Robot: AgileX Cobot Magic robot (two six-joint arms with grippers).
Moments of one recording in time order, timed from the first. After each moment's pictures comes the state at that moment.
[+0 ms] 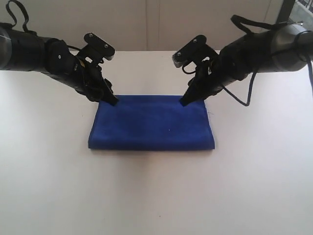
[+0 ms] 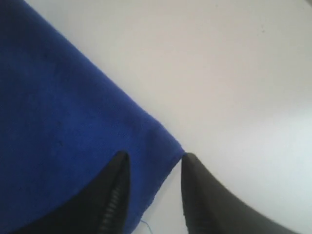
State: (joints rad) left arm -0.42 1.91 -1.28 -0.10 0.29 0.44; right arm 0.39 1.94 -1.28 -0.27 0.30 -0.12
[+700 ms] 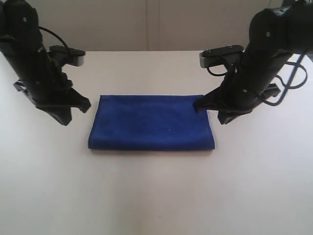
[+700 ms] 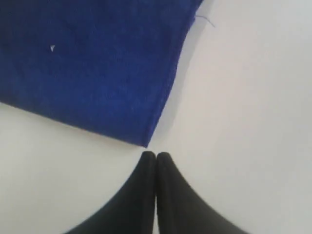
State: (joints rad) left arm -0.36 1.73 -1.29 -0.10 1.04 0.16; right arm 0.37 1.70 -1.18 0.02 0.84 0.04
